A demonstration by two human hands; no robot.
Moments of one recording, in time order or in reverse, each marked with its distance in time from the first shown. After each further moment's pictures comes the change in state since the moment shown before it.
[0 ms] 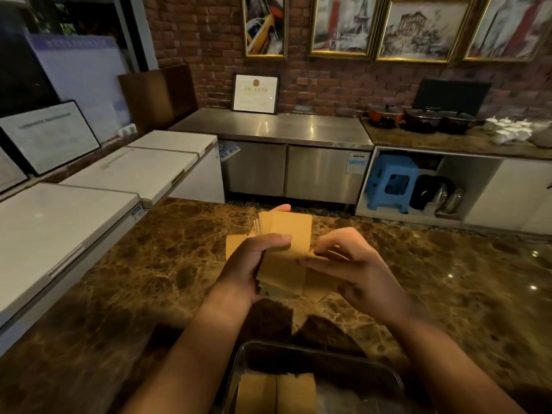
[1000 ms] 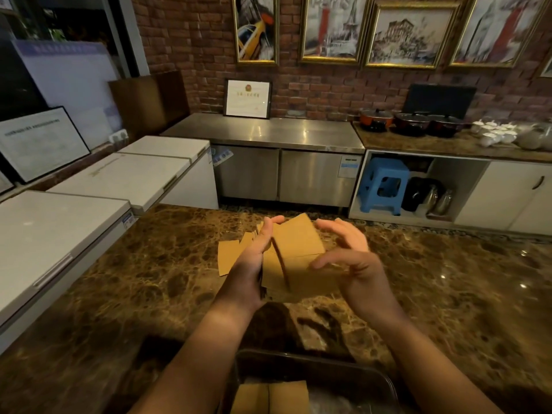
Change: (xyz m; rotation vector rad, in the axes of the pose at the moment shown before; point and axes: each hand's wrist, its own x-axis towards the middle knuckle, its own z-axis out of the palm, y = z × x) left_hand 0.020 -0.017 0.012 -0.113 0.128 -0.021; right_hand 0.005 -0.017 -0.005 0.528 0.163 0.556
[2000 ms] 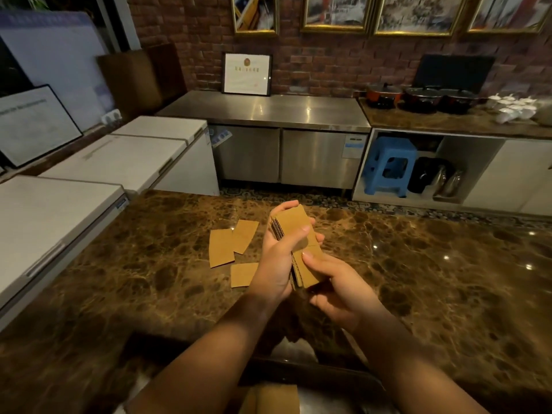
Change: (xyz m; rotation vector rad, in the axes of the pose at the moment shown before) left_hand 0.052 -0.050 0.030 -0.047 0.029 0.295; right_hand 0.010 0.044 0.027 1.099 -0.024 0.874
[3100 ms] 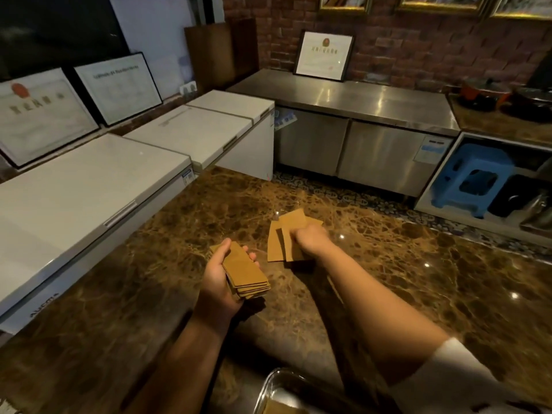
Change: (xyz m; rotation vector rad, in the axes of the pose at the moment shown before) left_hand -0.022 0.048 -0.194 -0.341 0.743 -0.251; right_hand 0.223 0.055 0.077 -1.315 0.178 0.135
